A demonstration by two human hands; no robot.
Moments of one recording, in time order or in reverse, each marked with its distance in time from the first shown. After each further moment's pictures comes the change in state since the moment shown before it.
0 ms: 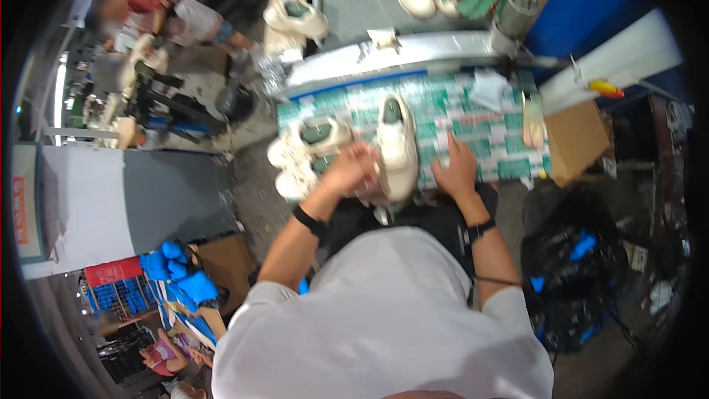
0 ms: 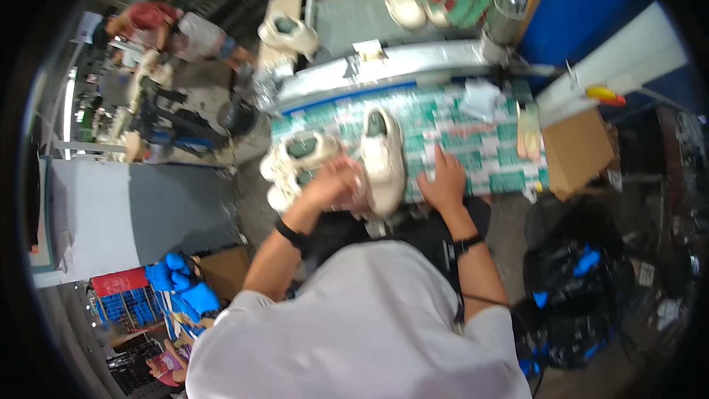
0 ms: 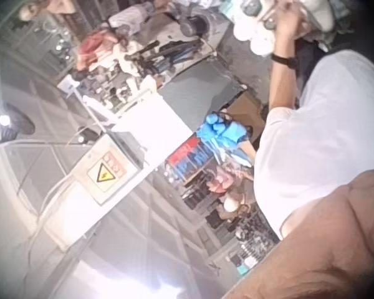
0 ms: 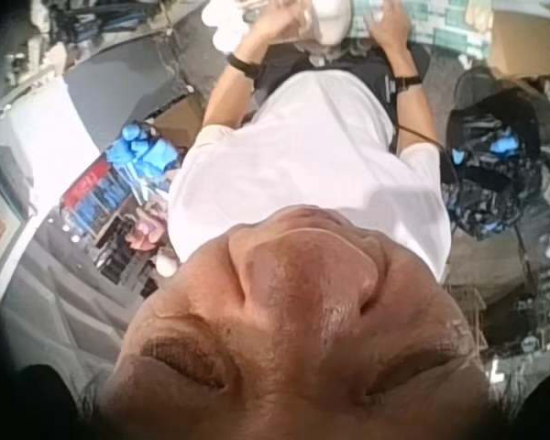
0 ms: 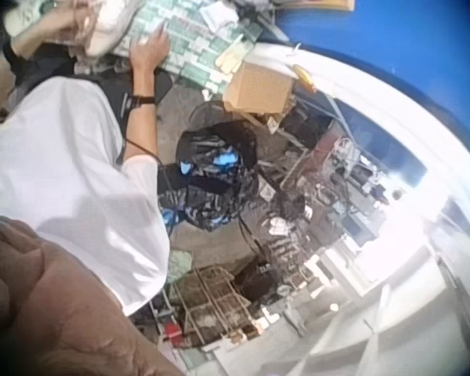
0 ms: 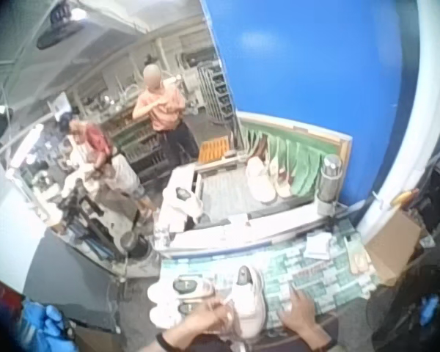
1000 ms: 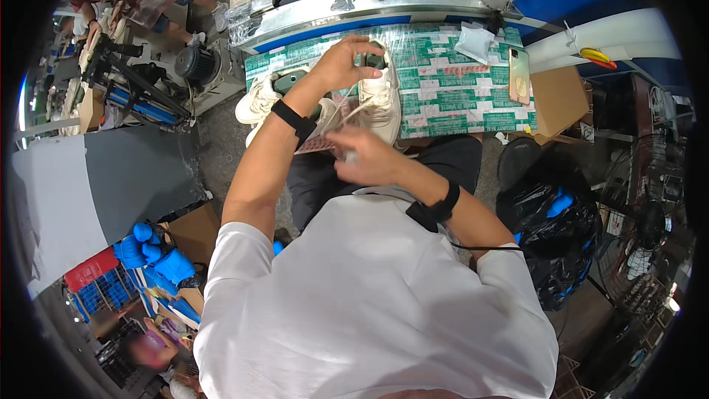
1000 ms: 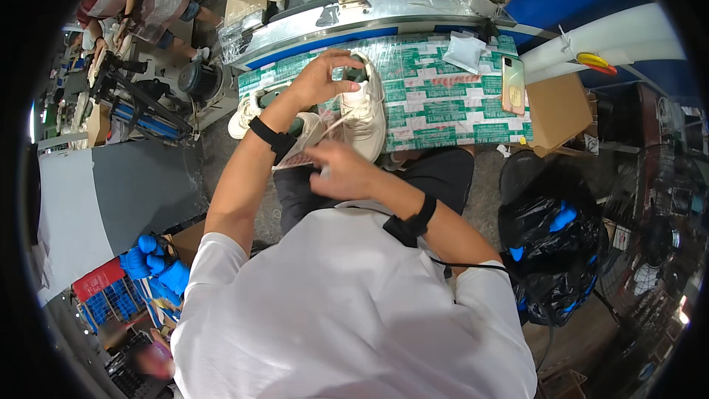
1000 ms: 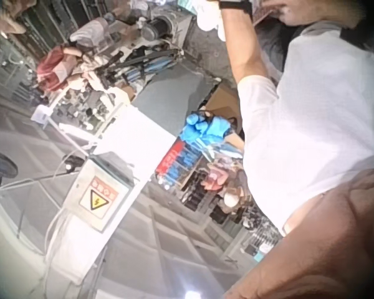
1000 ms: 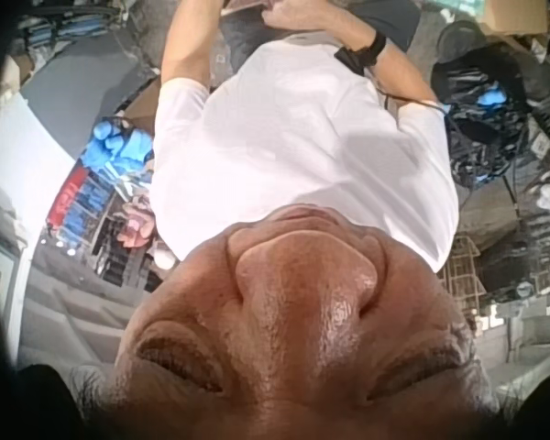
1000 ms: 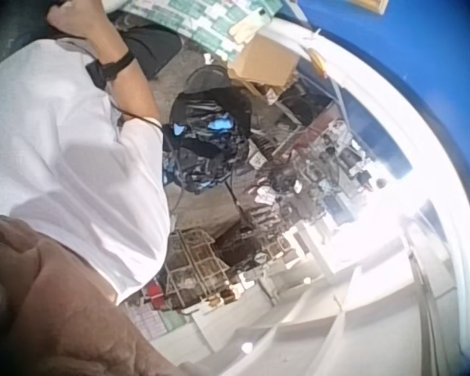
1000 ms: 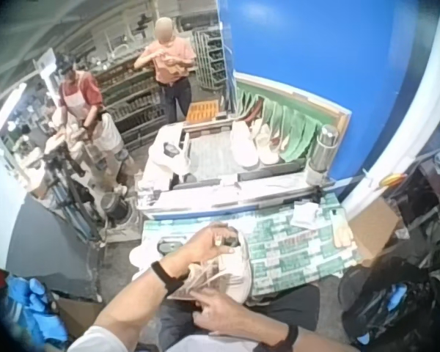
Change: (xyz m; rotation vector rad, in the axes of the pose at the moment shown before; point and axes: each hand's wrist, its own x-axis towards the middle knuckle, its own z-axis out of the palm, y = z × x) left_hand 0.093 0.077 -0.016 0.801 -0.129 0.634; right_hand 0.009 -0.180 -0.027 0.866 -0.657 -0.274
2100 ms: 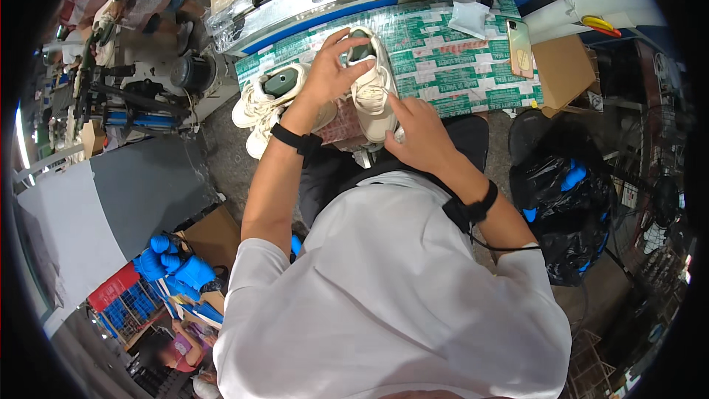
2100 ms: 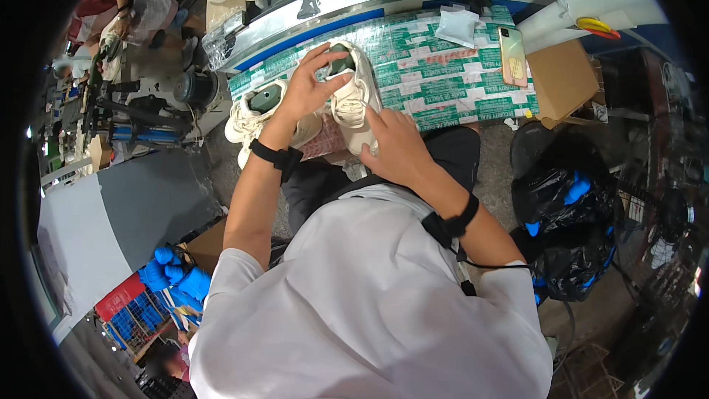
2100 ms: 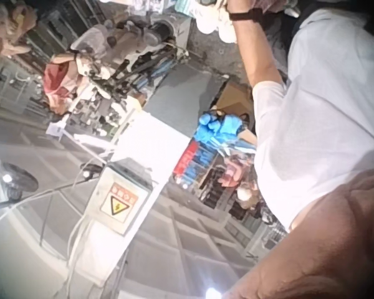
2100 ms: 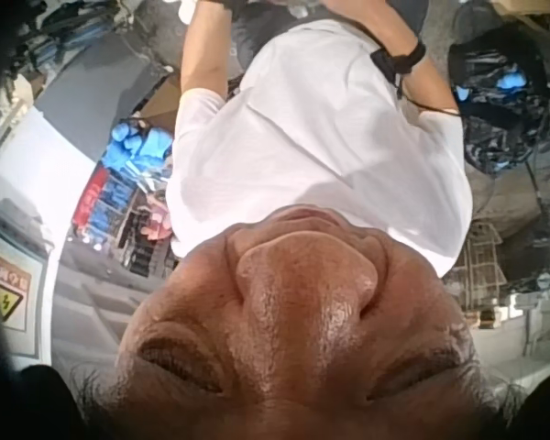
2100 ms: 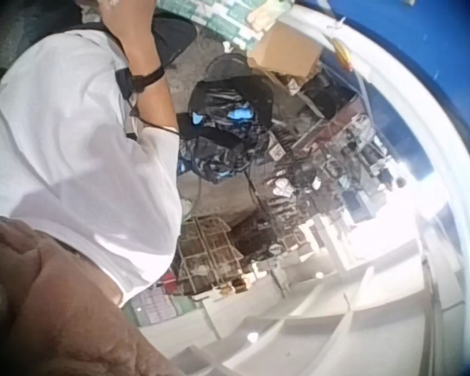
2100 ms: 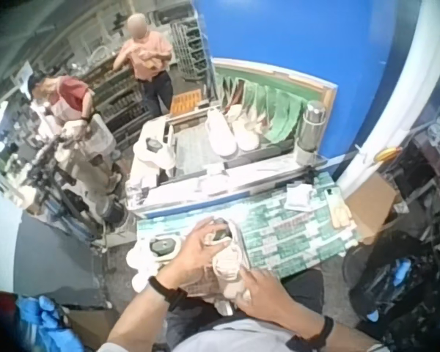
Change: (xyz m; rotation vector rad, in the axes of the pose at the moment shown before) left_hand -0.023 0.004 0.030 -0.200 0.231 -0.007; right_hand -0.058 0.009 -0.049 -0.634 0.332 0.159
